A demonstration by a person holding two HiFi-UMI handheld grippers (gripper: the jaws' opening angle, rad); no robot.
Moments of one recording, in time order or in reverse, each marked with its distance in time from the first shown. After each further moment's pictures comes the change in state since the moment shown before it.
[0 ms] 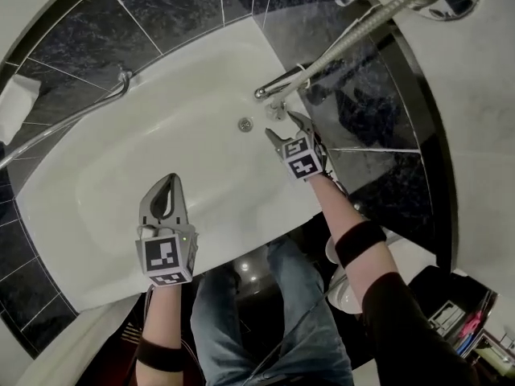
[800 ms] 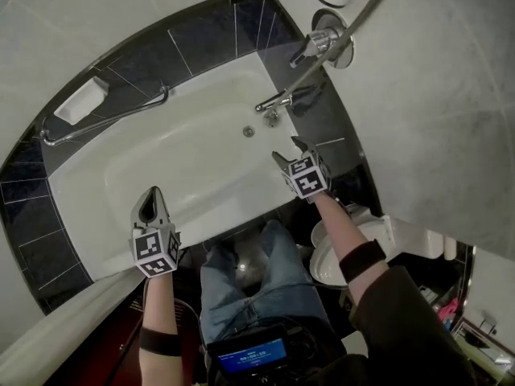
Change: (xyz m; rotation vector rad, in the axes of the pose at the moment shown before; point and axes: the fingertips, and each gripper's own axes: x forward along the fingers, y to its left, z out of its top) left arm -0.221 0.072 0.116 -0.125 0.048 0.211; right arm -0.260 0.046 0.134 0.050 0.089 0.076
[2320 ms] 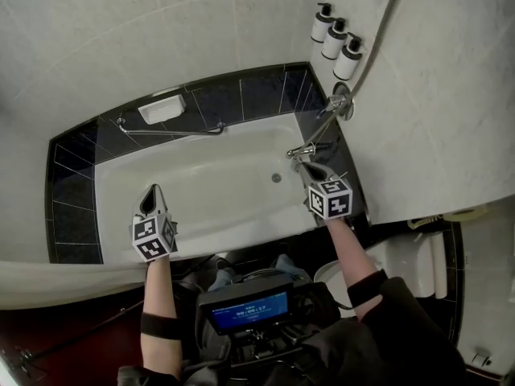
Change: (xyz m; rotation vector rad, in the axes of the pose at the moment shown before) left arm -0.209 0.109 0.086 -0.135 -0.199 0.233; right arm -0.217 0.086 0.152 0.095 -0.360 0.098
